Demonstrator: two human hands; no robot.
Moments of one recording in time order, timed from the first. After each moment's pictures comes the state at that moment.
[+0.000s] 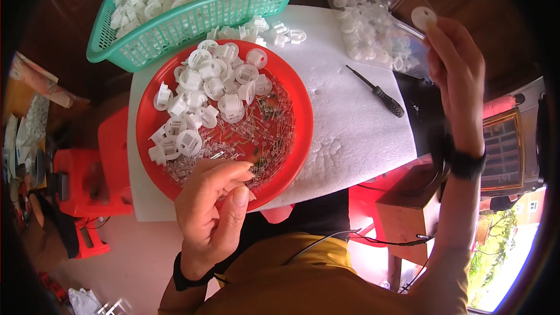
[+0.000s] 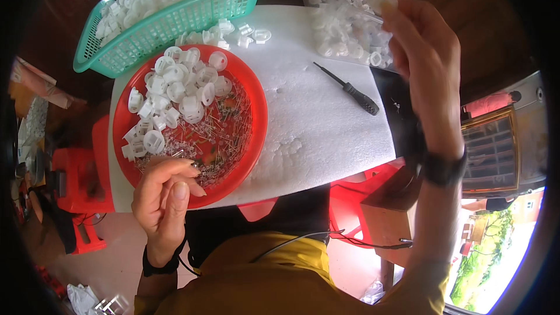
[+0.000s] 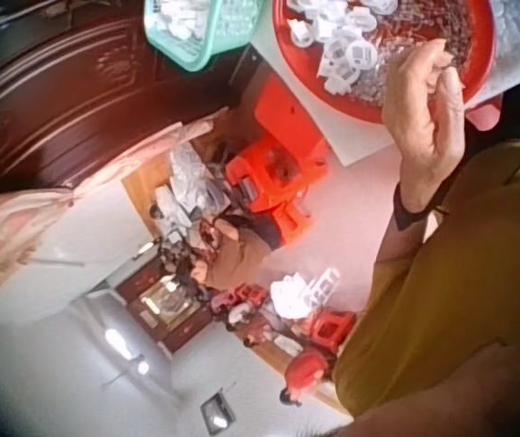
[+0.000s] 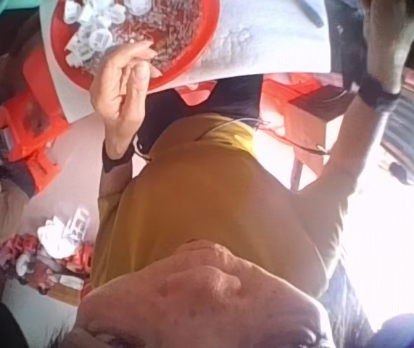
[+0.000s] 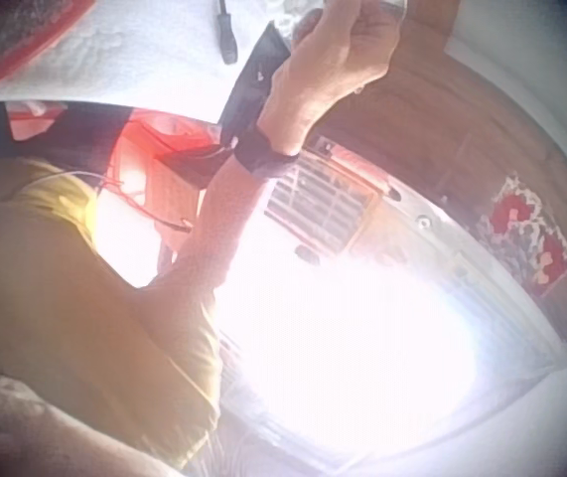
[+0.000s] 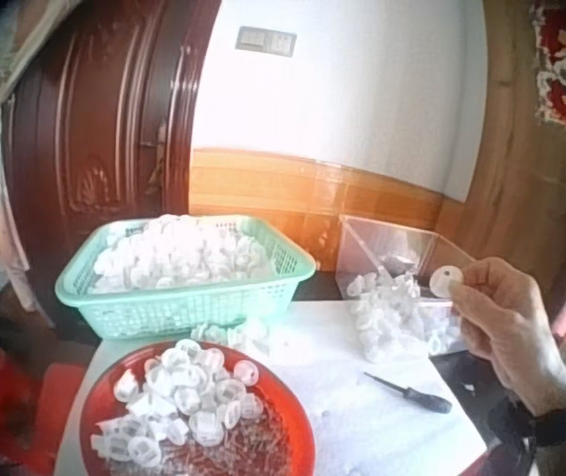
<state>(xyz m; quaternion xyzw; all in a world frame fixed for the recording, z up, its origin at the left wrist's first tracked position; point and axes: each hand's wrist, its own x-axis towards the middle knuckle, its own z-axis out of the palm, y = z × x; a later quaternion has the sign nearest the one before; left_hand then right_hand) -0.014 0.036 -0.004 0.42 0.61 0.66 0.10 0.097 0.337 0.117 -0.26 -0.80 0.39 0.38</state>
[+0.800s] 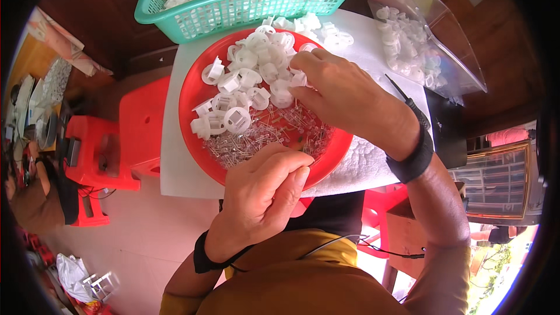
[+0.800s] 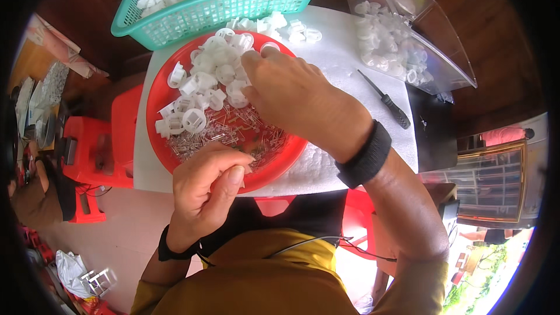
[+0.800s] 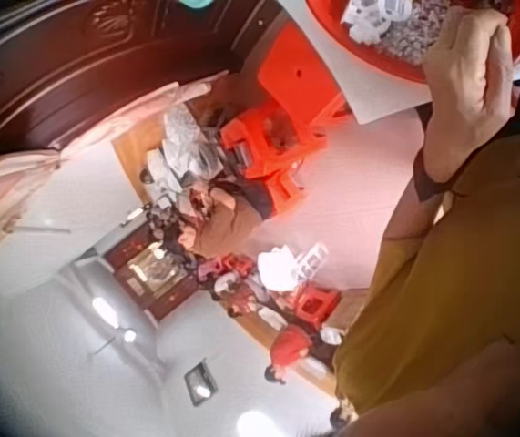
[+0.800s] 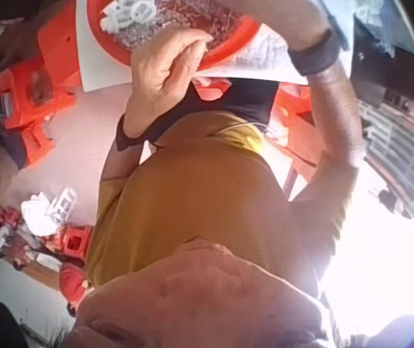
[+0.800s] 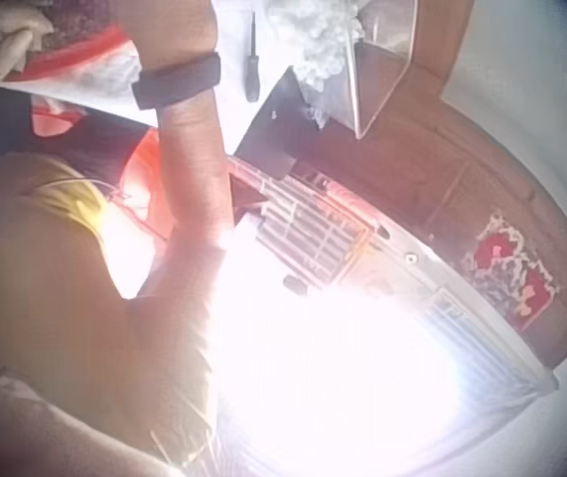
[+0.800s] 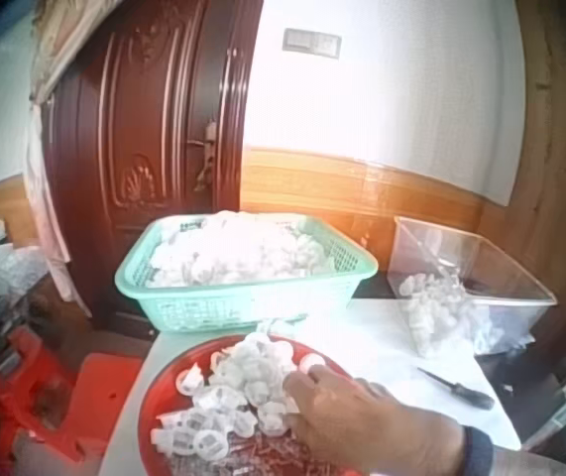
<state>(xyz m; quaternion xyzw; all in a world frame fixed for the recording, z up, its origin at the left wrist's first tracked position) -0.017 0.039 -0.001 0.47 0.63 0.62 0.06 -0.007 0.238 0.037 -0.01 -0.99 0.15 0.06</state>
